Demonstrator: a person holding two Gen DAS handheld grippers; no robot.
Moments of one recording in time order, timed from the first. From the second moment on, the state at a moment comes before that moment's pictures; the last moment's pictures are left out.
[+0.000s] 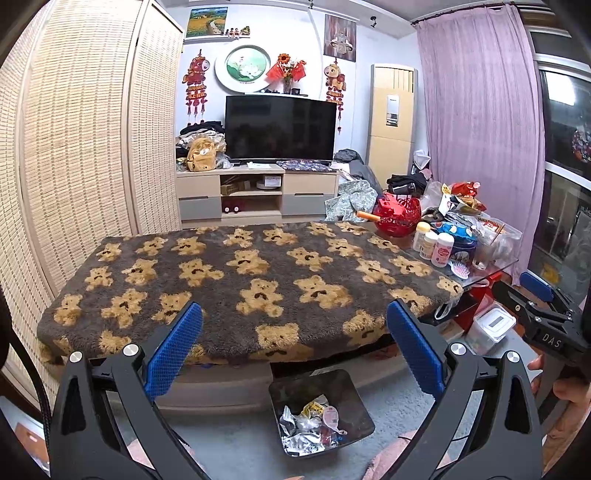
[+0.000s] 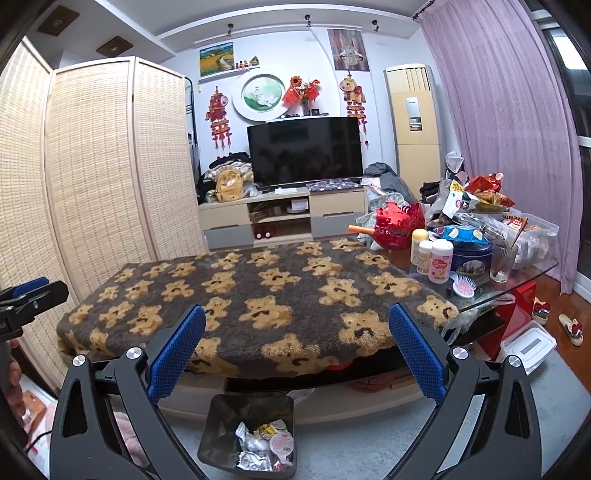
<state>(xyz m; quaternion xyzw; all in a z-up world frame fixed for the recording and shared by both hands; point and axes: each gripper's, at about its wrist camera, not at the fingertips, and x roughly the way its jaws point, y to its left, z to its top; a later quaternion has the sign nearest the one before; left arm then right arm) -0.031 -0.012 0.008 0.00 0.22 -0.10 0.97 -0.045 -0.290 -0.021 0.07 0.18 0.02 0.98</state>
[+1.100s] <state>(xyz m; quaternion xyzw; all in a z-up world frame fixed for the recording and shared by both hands) -0.033 -0.008 0.016 0.00 0.21 -0.10 0.97 -0.044 -0.285 -0.025 0.07 0.18 0.02 0.98</state>
